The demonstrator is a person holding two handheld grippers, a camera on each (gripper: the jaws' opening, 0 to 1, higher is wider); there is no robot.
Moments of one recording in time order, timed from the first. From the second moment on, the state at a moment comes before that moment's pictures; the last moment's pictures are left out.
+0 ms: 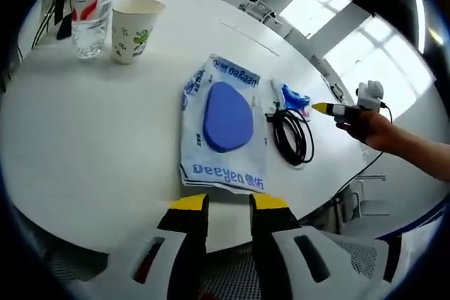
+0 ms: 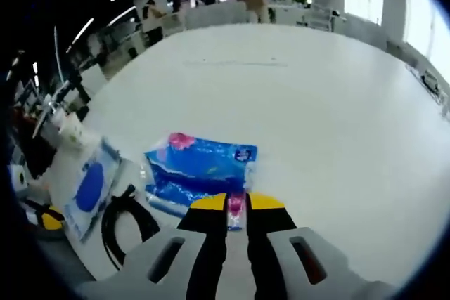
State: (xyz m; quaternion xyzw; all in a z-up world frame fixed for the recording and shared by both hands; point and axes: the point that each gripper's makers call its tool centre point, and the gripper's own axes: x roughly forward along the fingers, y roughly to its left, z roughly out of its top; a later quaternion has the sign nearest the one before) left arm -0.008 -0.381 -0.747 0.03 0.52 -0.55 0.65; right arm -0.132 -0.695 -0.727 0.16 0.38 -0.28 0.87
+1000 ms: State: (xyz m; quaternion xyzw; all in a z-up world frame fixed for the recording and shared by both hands) left arm -0.013 -0.390 -0.757 0.03 0.55 -0.53 0.64; right arm 0.018 -0.606 -0.723 0.05 0.42 -0.04 0.90
